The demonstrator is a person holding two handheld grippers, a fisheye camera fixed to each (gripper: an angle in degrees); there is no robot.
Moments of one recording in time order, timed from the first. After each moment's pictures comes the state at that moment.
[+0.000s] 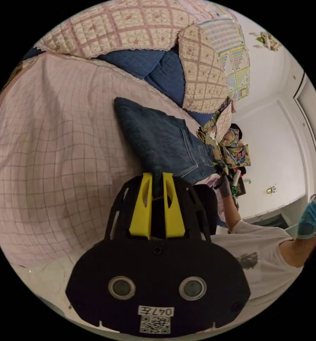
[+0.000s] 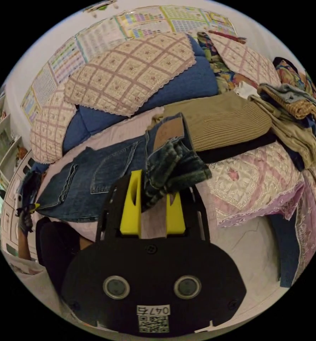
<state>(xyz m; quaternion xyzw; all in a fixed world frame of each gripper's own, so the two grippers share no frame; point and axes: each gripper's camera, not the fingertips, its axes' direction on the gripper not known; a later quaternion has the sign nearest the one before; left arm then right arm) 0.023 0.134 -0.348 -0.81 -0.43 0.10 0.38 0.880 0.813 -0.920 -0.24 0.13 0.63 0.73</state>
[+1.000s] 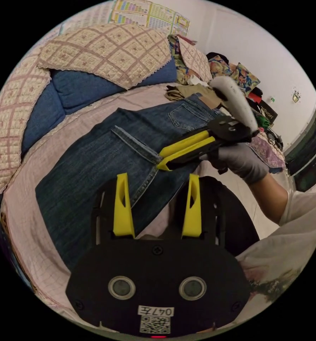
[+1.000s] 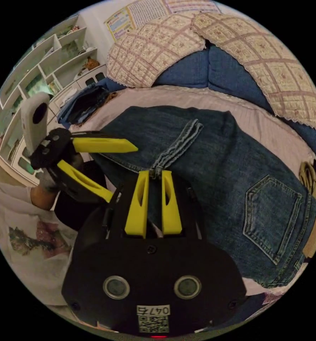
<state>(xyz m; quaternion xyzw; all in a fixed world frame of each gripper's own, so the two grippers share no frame) 0.151 0.543 -0.295 -0.90 -0.23 0.32 0.20 0.732 0.493 -0.657 -0.25 -0.20 0.42 0.85</state>
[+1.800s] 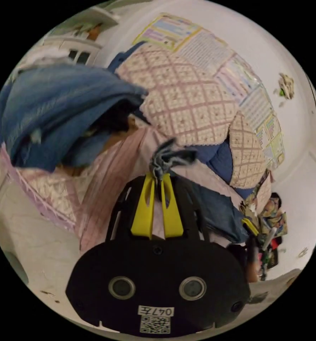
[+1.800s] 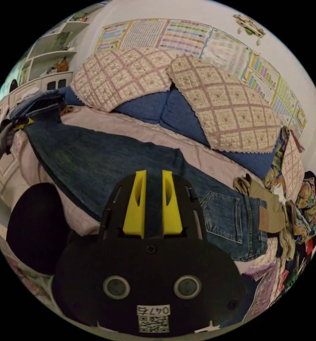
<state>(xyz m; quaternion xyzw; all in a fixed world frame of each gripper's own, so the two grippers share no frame) 0.288 -0.558 -0.071 -0.58 -0.56 0.28 0.53 0.672 0.396 -0.676 -0.26 0.12 0.36 0.89</state>
